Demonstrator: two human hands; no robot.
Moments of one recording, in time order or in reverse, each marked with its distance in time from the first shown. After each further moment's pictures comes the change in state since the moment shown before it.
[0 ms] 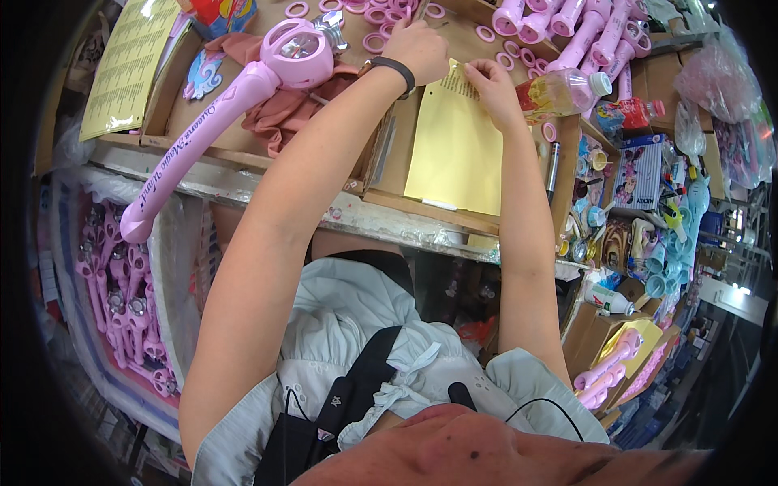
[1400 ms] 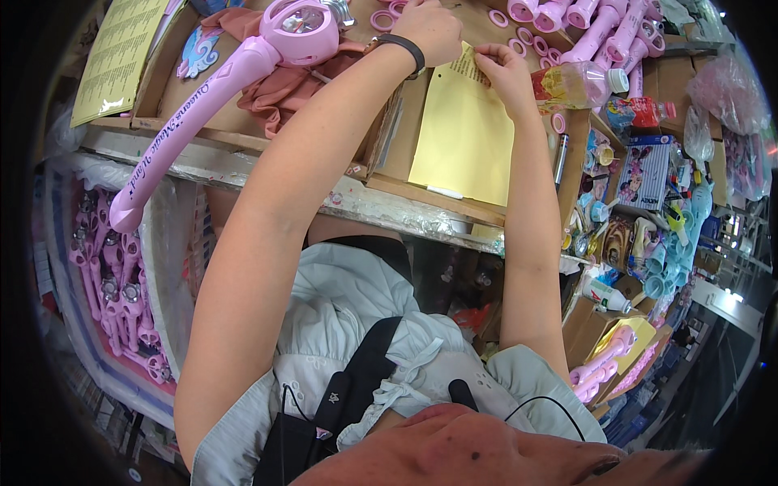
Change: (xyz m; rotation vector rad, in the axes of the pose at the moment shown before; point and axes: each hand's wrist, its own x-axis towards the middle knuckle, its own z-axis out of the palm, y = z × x) left_hand -0.001 -0.001 -0.001 0.009 0.030 0.024; right_hand -0.005 -0.013 -0.001 -0.064 0.007 0.075
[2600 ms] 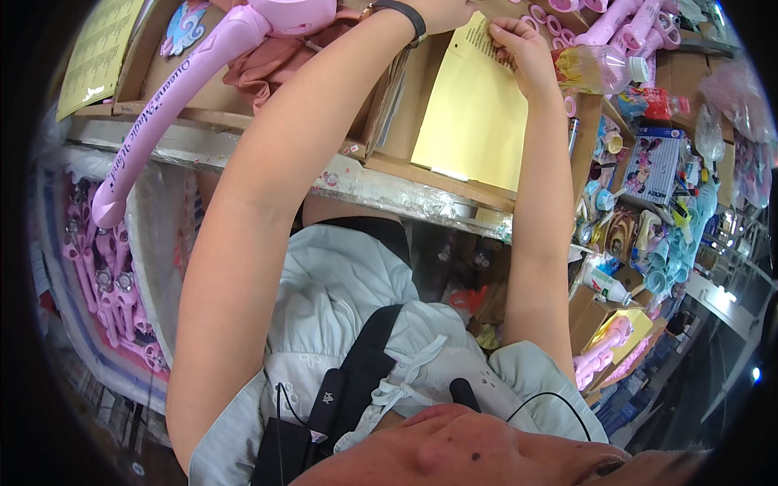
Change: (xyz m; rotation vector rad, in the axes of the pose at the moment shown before) left_hand -0.002 -0.003 0.008 -0.375 0.229 -0.019; right_hand 0.004 0.002 -0.009 0.276 -0.052 0.097
